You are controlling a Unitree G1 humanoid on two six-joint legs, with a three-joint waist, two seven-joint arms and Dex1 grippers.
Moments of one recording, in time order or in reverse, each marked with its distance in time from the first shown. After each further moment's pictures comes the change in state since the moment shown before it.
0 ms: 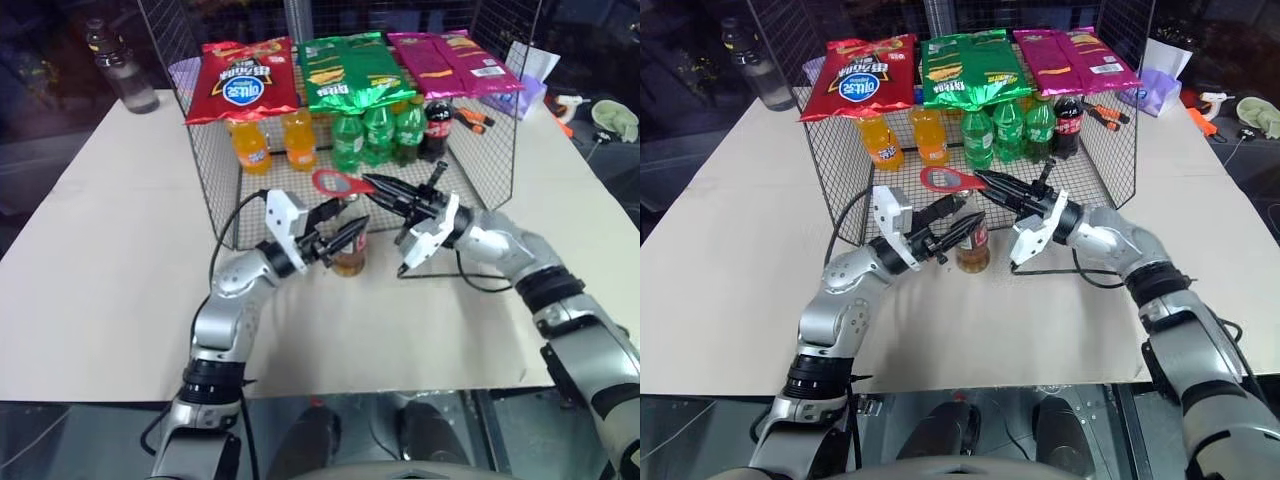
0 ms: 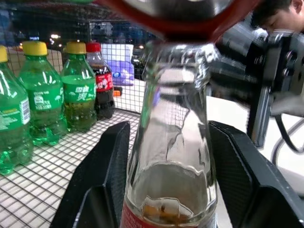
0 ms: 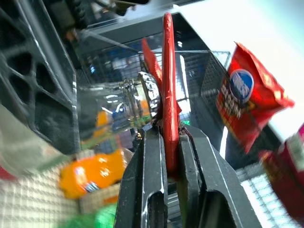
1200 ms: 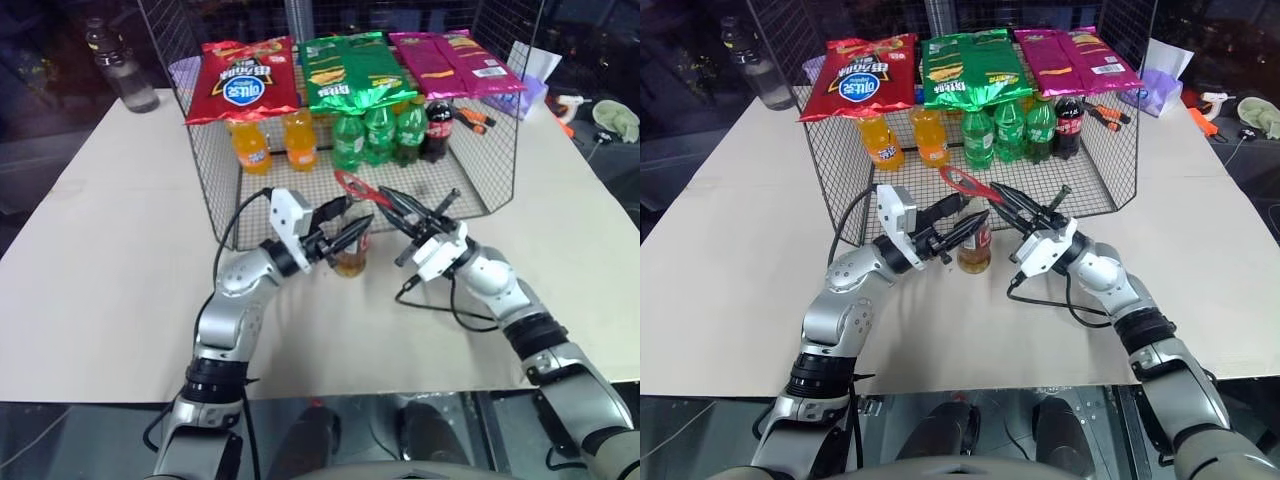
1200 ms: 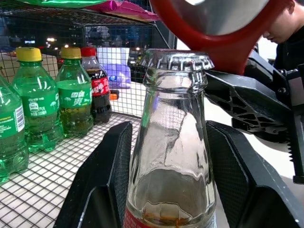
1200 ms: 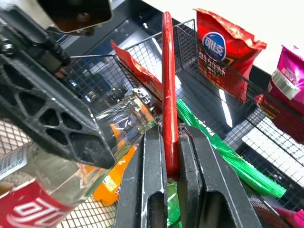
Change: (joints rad) left arm -0.004 0.002 -0.019 -0.006 -0.002 -0.008 0.010; right arm 0.225 0.083 -0.099 -0.162 0.219 0.109 0.116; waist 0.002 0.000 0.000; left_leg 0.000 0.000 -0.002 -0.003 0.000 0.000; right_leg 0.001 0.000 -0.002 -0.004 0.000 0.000
